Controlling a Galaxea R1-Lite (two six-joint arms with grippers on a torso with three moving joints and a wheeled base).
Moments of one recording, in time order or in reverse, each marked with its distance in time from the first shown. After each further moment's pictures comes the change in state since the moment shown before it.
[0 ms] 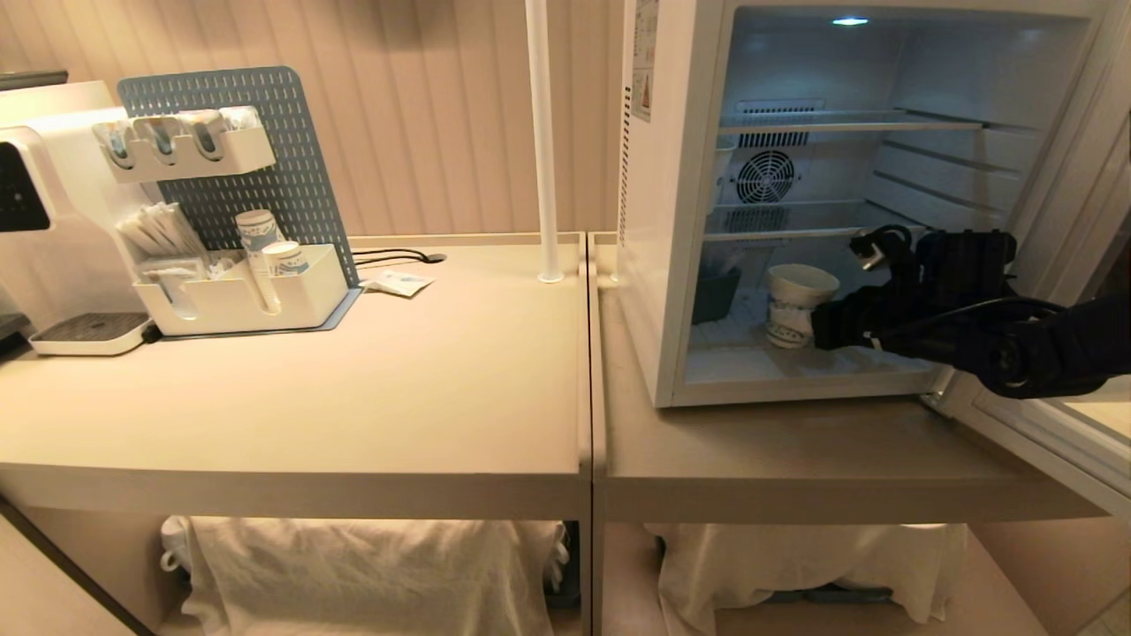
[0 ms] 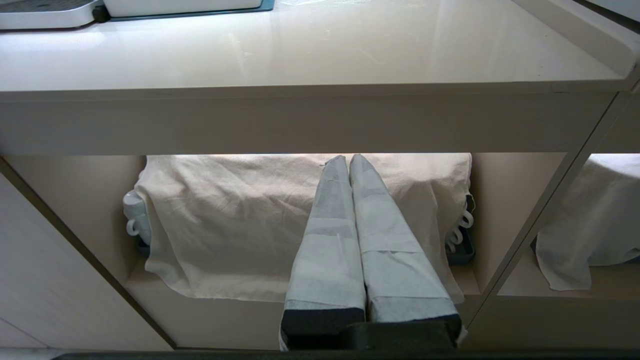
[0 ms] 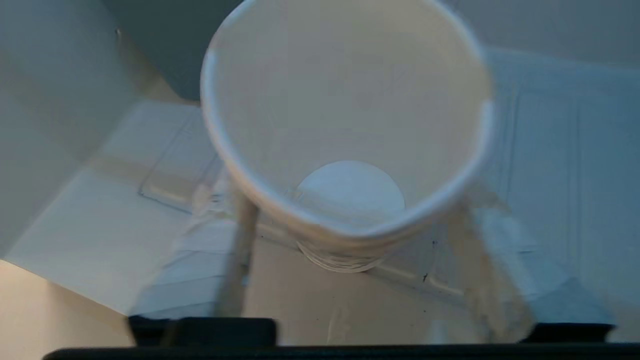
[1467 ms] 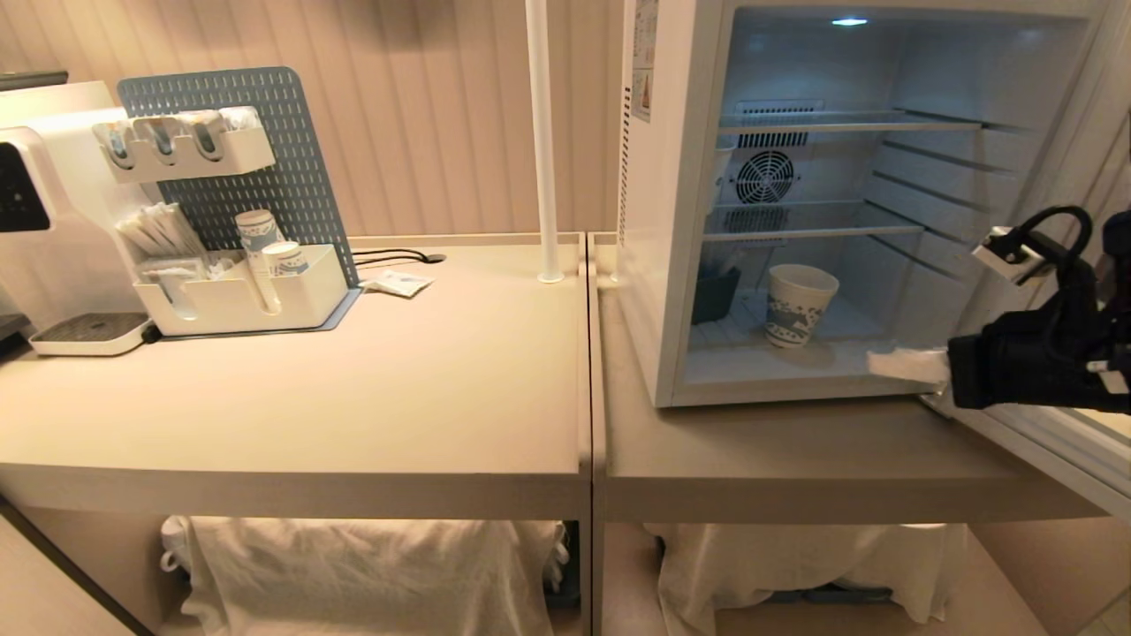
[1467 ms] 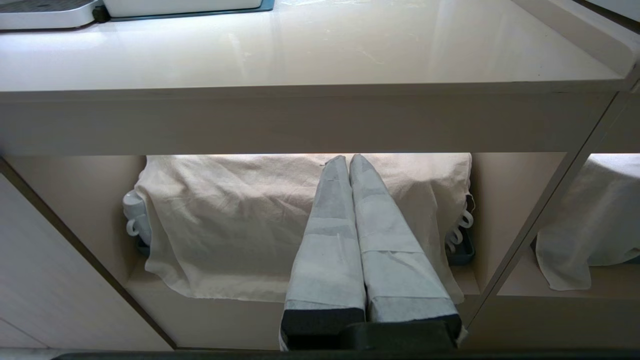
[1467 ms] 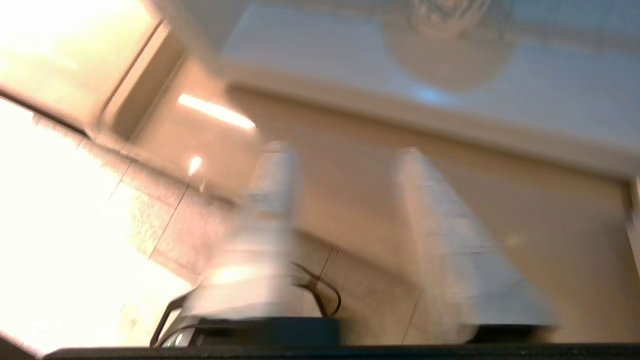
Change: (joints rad) left arm 0.000 0.000 0.000 0.000 0.000 0.000; right arm -0.006 -0.566 0.267 0.543 0.045 -0.003
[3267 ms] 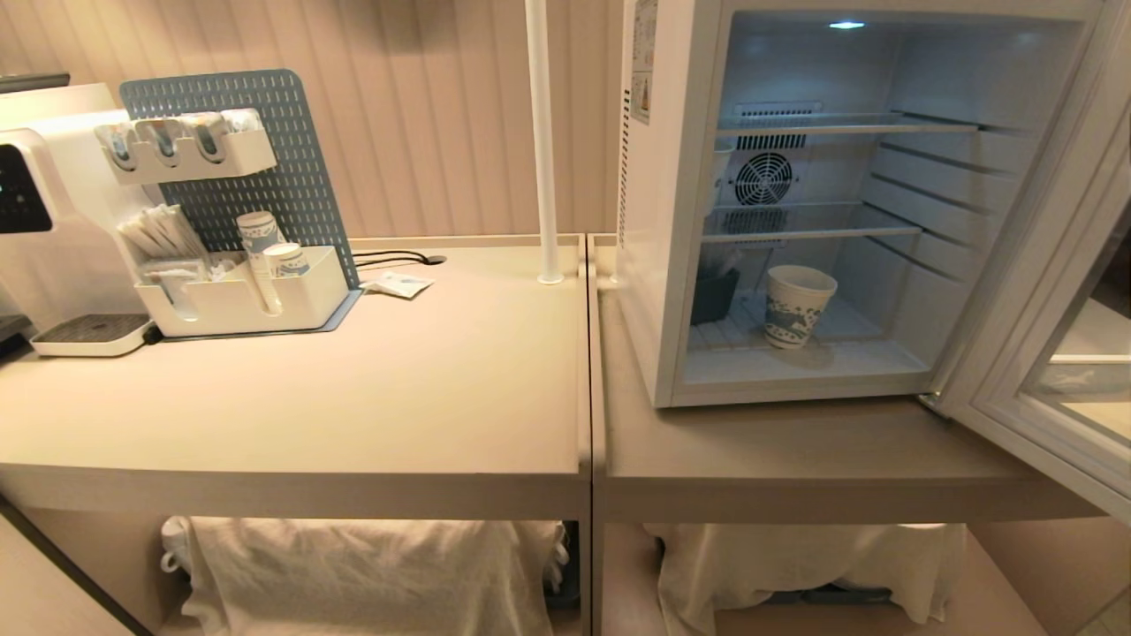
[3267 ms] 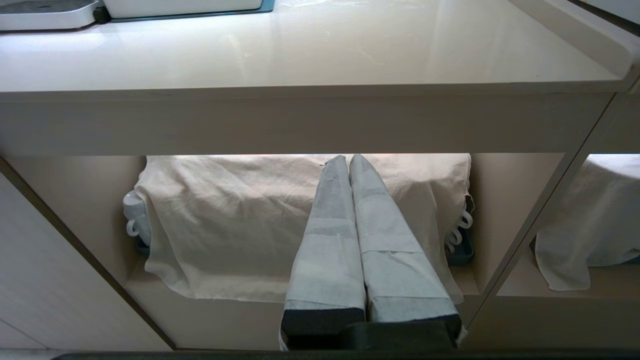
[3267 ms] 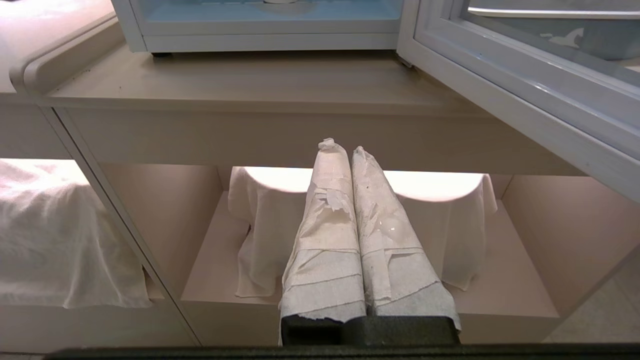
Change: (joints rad) left arm 0.000 0.000 0.000 0.000 0.000 -0.001; right arm 0.006 -1.495 0.910 0.011 -0.432 0.048
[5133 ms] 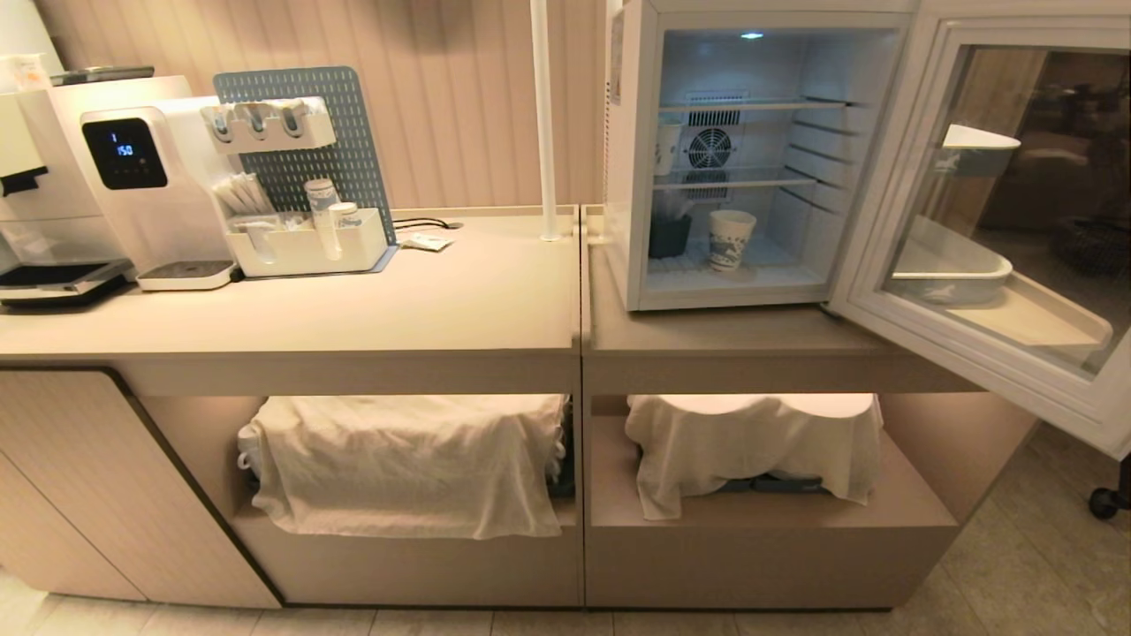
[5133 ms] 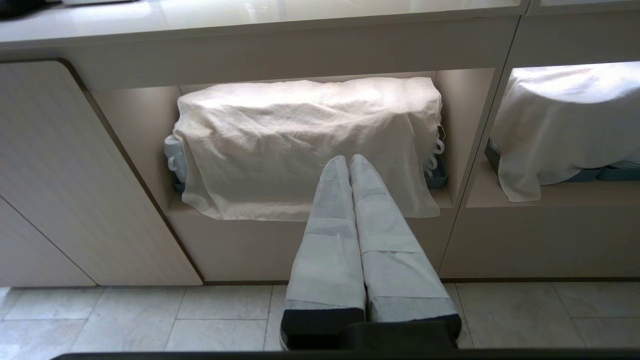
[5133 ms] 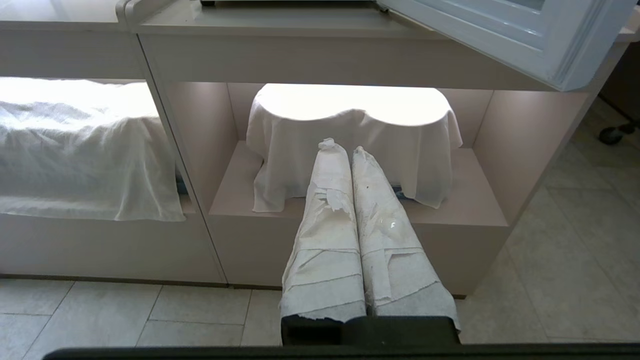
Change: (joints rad) left arm 0.000 0.000 0.000 0.005 -0.005 0.043; right arm 0.000 -0.001 0.001 0.003 0.004 -0.010
